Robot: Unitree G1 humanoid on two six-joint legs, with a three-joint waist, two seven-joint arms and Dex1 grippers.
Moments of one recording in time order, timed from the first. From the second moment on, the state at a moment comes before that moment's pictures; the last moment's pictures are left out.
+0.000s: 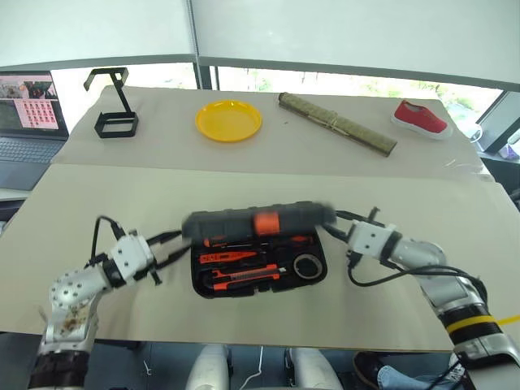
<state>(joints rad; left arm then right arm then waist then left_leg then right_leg) 0.01 0.63 0.19 0.12 -0.26 -0.43 -1.04 -0.29 -0.72 0.17 0.29 -0.16 -0.55 0.56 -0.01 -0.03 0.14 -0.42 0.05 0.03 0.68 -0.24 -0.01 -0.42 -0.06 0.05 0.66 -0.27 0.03</state>
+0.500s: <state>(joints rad) -0.30 0.68 0.15 0.31 -0.30 -0.11 -1.03 0.17 -0.93 0.02 -0.23 0.24 -0.14 0.85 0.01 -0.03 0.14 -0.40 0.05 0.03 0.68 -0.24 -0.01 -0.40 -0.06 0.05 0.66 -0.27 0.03</state>
